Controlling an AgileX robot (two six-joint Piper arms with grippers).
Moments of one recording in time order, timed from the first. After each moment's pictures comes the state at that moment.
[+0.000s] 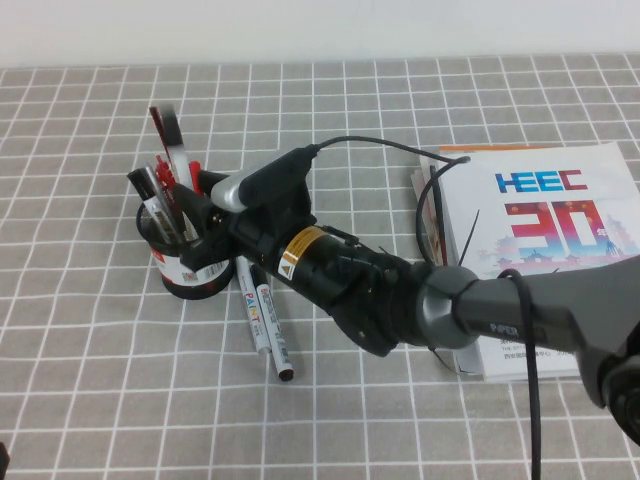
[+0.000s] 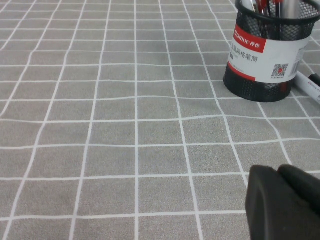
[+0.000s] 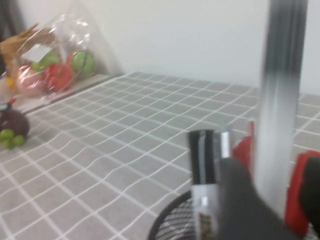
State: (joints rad) right arm 0.82 2.22 -1.44 -0.16 -0.77 0.32; left arm -0.14 -0.01 0.03 0.01 0.38 -0.01
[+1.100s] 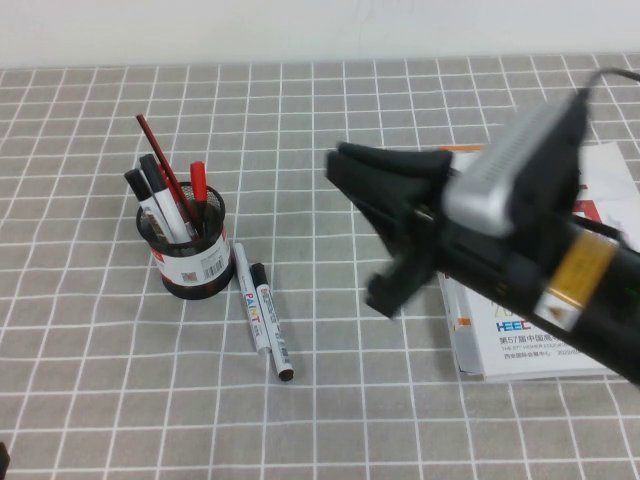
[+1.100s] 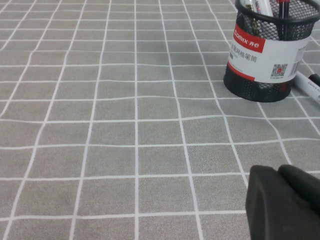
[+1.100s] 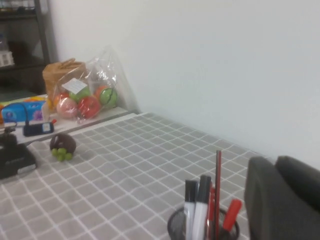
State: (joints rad) right arm 0.77 1.33 -0.74 -0.32 -0.65 0.31; left arm -0.14 -0.01 0.03 0.01 0.38 -0.01
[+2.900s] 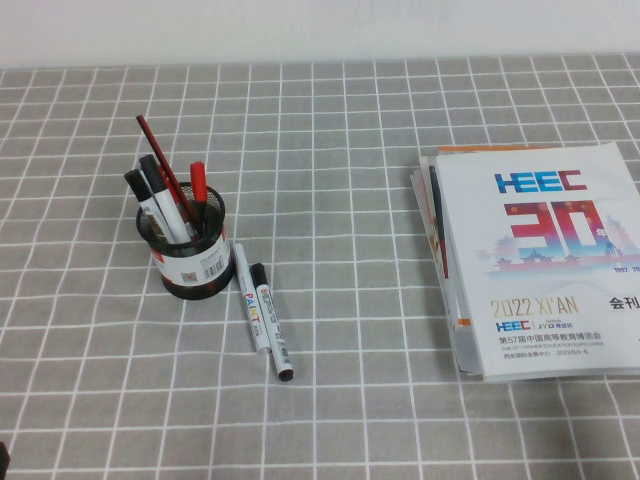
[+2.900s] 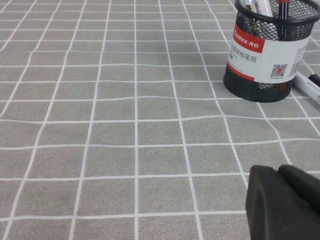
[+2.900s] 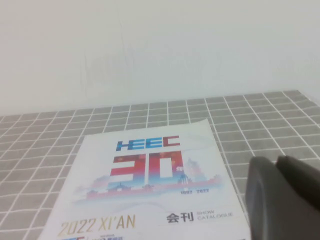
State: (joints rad) right arm 0.07 0.00 -0.04 -0.18 0.11 0.32; left arm -0.14 -0.01 0.03 0.01 0.38 -0.01
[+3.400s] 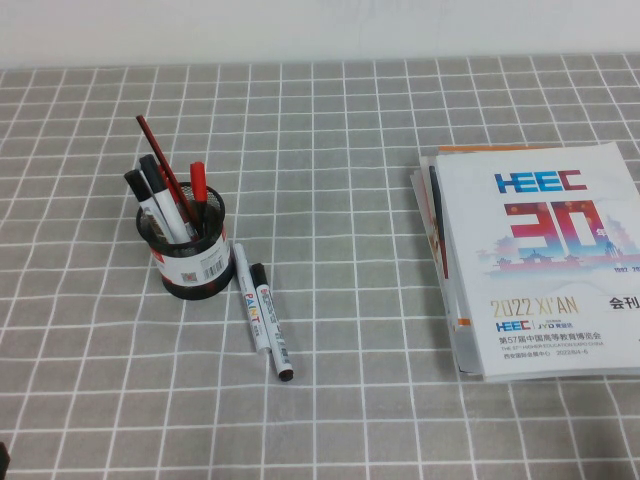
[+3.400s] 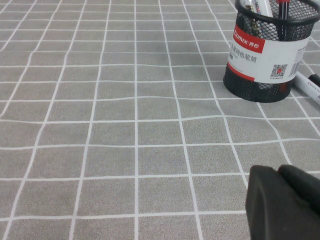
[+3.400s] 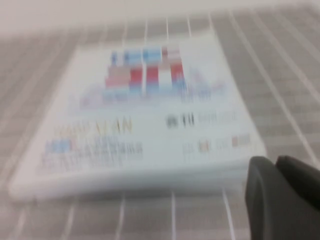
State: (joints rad) right arm 0.07 -0.01 0.03 0.03 0.27 0.14; left arm -0.14 -0.01 0.03 0.01 0.38 -0.01
